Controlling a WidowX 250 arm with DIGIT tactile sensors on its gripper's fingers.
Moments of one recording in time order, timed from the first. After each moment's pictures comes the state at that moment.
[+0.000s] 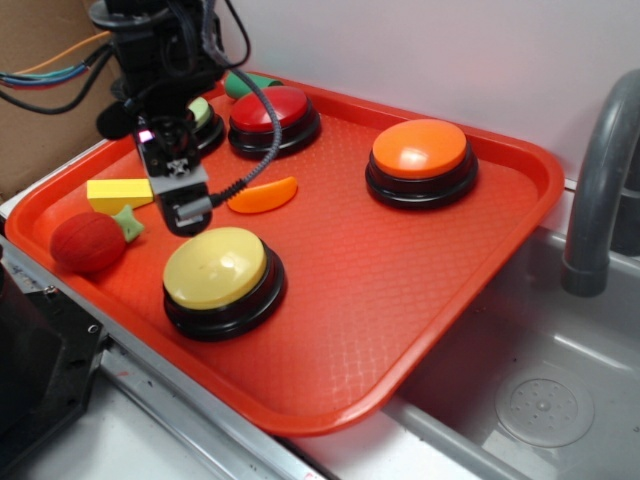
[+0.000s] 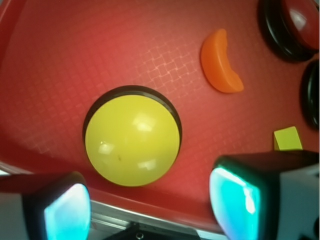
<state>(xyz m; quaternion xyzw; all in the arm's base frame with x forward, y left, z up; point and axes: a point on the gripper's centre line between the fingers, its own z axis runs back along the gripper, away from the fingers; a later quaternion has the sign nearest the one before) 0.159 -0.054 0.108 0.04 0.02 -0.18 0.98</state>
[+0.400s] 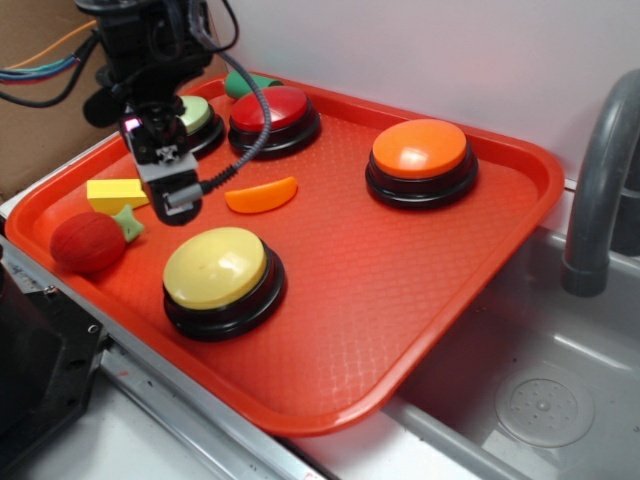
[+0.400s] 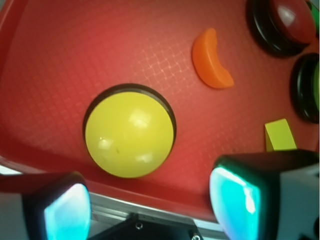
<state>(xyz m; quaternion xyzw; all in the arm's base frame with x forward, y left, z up) 0.156 -0.051 0.117 0.05 0.02 -0.16 0.99</state>
